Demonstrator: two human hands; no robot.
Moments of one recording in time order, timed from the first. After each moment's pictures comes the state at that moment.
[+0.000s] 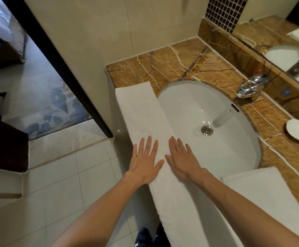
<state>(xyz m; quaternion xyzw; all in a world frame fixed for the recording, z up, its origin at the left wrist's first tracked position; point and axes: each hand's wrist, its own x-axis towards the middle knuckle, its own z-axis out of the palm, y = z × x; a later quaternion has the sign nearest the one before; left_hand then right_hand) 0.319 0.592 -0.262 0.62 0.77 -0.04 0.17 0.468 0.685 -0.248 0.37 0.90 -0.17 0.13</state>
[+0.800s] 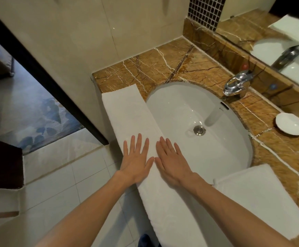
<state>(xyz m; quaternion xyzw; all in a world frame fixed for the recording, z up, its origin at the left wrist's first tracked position) 0.306 0.621 -0.260 0.64 0.76 -0.06 0.13 0.464 0.686 -0.244 0.36 0.91 -0.18 0.05</state>
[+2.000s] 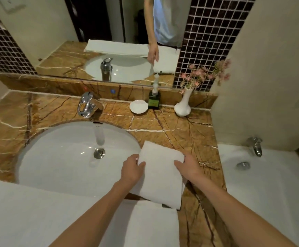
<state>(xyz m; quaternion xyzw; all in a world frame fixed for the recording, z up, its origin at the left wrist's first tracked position) 0.548 0.712 -0.211 0.73 0.53 0.10 0.42 0.734 0.611 -0.211 0.83 0.29 -0.35 -0.31</state>
